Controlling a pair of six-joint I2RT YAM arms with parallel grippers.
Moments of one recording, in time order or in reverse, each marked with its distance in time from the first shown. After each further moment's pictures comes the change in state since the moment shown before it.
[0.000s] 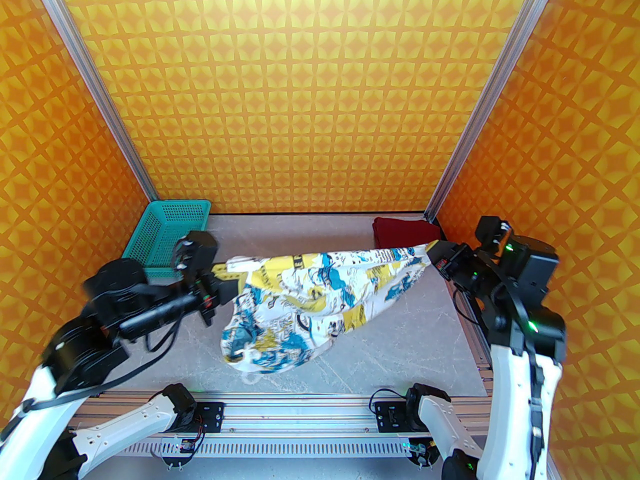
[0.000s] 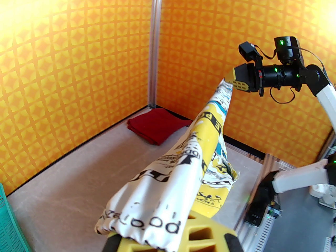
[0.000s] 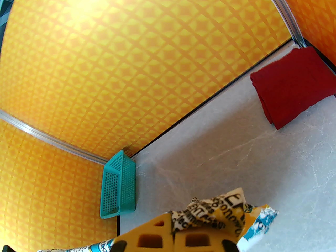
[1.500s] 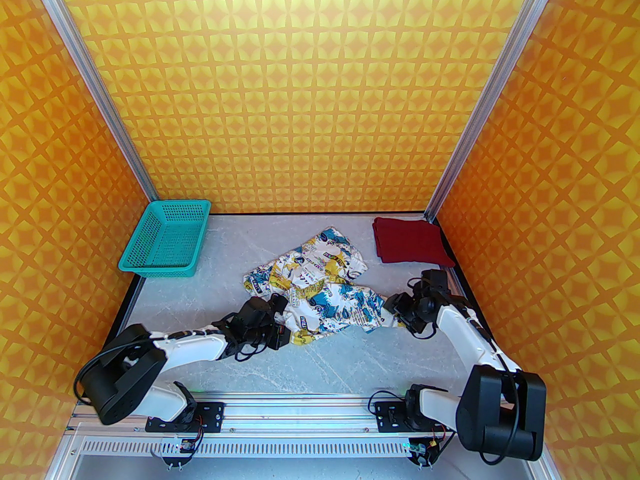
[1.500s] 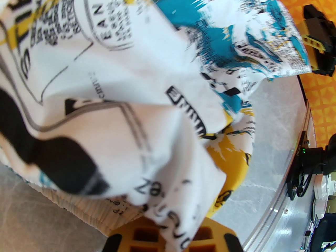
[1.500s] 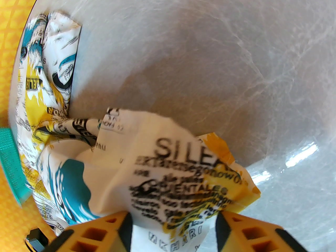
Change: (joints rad) left arm -0.014 0.573 -0.965 0.910 0.124 -0.431; right arm 0.069 0.365 -0.777 0.317 0.182 -0.032
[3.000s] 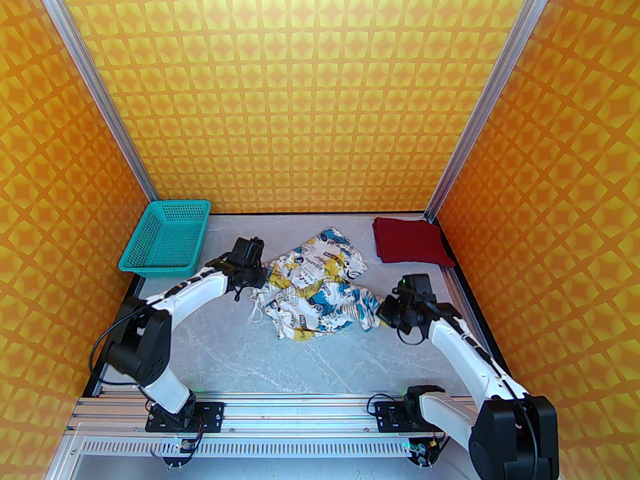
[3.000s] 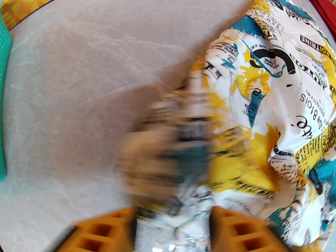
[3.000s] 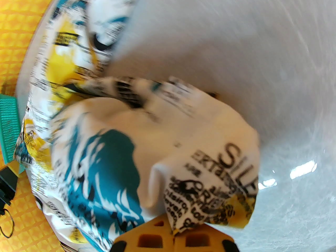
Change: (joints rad) left arm 0.308 0.280 0.637 -0.551 -0.426 0.320; right arm 0.267 -0.148 -0.072 0.028 0.111 0.057
